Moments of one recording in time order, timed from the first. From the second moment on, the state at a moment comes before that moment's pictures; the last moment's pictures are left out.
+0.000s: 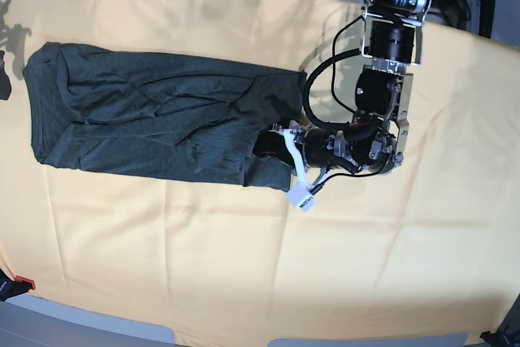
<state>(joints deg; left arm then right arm) -17.2 -7.0 8.0 77.2 -52.6 -30.0 71.4 -18.0 29.7 57.0 91.4 53.4 39.5 -64.6</state>
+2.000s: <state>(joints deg) -15.2 -7.7 1.7 77.2 -66.3 -37.9 80.9 -18.0 29.7 57.0 91.4 53.4 39.5 -64.6</state>
